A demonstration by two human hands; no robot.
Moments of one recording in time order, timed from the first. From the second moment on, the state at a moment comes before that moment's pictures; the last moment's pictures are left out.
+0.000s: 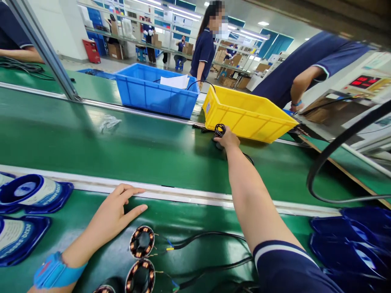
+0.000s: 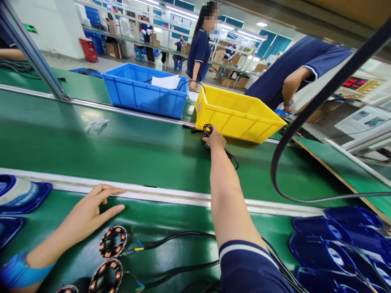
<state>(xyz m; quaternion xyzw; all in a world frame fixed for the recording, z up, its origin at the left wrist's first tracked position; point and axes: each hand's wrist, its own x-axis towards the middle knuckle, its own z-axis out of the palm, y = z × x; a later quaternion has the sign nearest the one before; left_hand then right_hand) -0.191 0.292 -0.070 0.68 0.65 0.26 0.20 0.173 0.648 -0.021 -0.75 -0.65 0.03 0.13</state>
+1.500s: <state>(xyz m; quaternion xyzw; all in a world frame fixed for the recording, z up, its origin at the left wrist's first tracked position) -0.254 0.299 0.016 0.77 0.63 0.01 0.11 0.224 0.444 -0.003 -0.53 -0.27 0.50 0.63</state>
